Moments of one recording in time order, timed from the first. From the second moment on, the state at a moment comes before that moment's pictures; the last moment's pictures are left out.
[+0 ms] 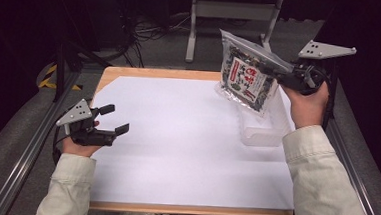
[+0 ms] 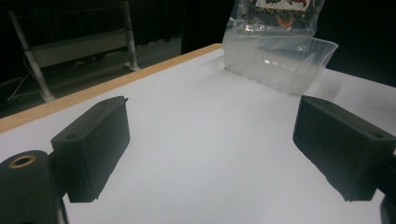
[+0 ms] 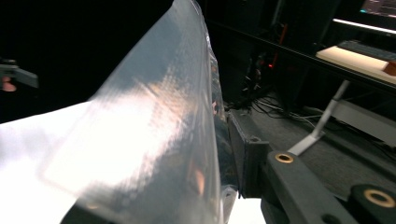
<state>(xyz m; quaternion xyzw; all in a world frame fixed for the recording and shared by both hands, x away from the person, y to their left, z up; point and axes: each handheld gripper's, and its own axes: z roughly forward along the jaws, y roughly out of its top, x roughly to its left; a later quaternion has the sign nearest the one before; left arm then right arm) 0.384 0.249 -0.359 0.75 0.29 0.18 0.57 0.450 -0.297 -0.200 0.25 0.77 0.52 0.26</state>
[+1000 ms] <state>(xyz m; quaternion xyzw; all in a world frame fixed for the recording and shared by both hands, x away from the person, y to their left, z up) 0.387 0.251 -0.362 0.74 0.30 0.16 0.58 0.471 -0.352 -0.203 0.33 0.74 0.51 0.29</state>
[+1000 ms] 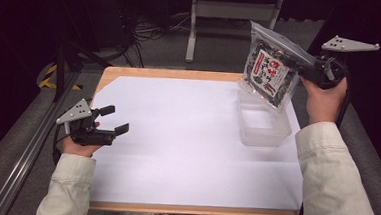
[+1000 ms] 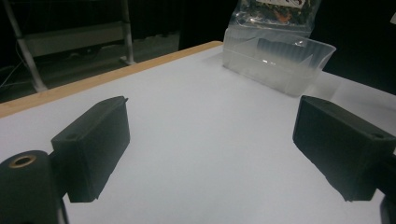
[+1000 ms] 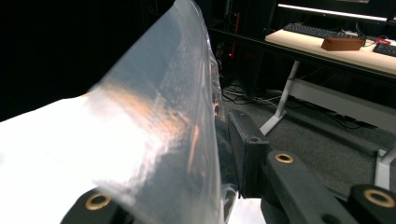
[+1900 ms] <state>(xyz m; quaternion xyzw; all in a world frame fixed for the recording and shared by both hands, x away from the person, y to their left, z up) 0.387 0.253 -0.364 0.73 0.31 0.15 0.58 0.465 -0.374 -0.220 0.34 0.73 0.51 0.31</state>
